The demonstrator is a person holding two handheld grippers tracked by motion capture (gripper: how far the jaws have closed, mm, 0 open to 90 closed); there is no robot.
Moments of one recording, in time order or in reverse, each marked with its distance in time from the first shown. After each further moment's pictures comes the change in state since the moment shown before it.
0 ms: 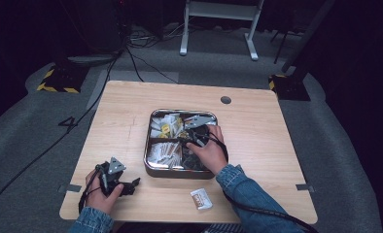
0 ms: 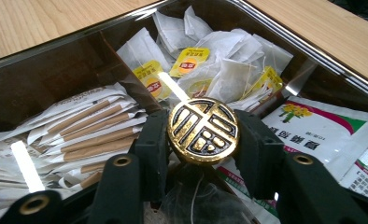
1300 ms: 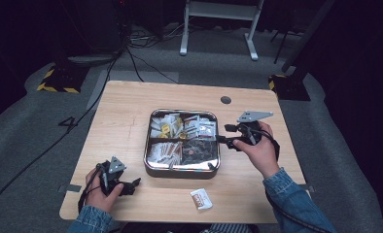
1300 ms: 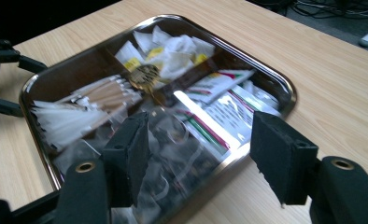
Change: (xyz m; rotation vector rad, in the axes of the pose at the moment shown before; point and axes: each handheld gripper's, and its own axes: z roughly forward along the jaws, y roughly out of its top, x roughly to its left) left arm 0.003 0.002 0.001 0.015 -0.030 0.029; right arm -0.062 -0.033 -0.131 -0.074 0.050 0.112
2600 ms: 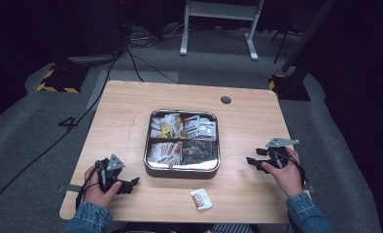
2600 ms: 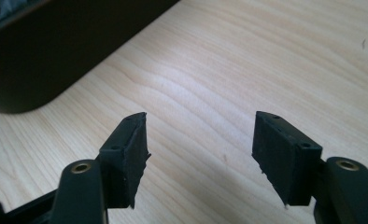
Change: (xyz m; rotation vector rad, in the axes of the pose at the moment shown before) left arm 0.010 0.002 0.002 0.004 -0.021 0.030; right arm -0.054 -0.128 -0.028 0.124 -0.141 0.111
